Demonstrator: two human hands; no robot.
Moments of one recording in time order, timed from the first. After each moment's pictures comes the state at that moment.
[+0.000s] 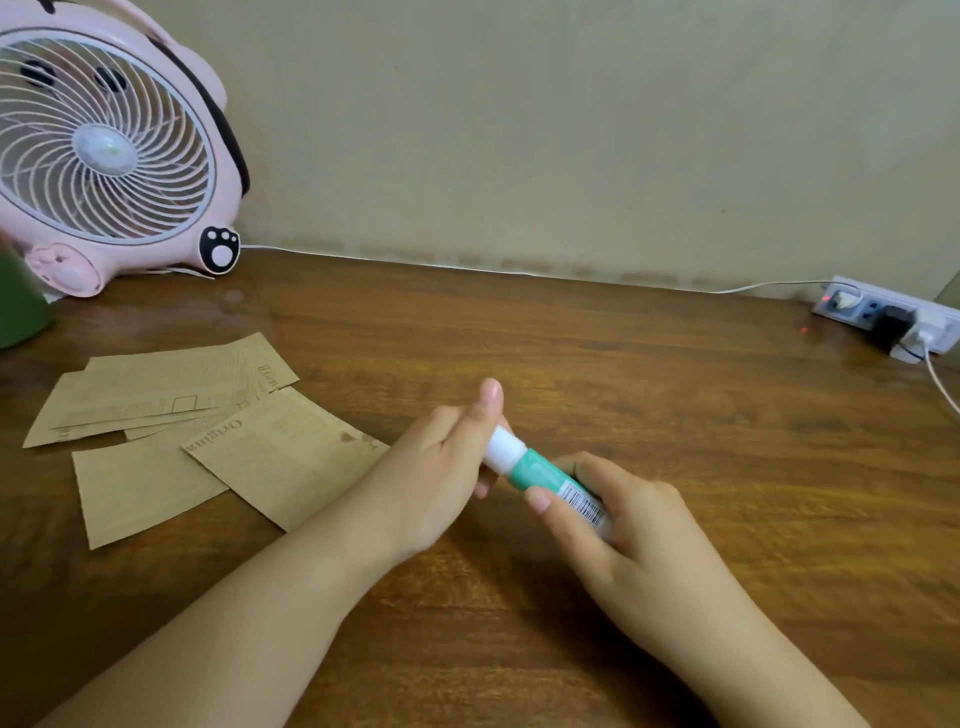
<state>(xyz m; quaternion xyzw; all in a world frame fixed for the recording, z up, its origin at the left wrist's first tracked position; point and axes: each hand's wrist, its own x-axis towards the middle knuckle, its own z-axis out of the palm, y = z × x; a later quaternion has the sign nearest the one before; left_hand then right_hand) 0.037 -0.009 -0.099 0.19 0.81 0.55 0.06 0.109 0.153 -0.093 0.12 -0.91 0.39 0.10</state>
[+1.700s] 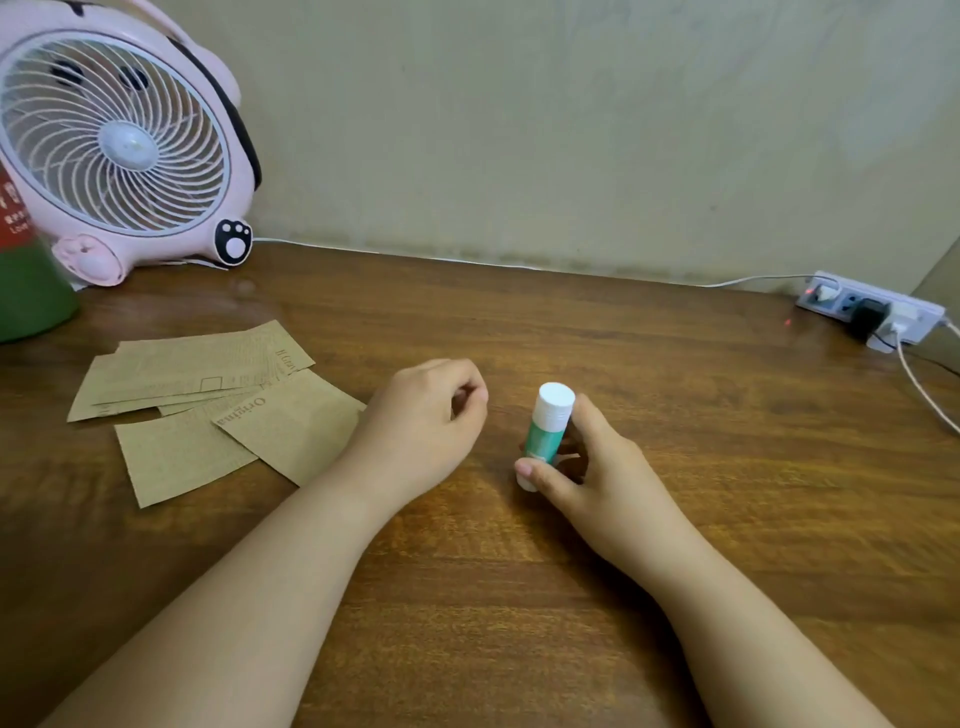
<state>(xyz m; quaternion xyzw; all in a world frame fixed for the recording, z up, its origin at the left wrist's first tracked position) 0.028 -0.022 -0.101 0.20 0.90 0.35 -0.17 0.092 0.151 -0.104 0.07 -0.92 0.38 0.07</state>
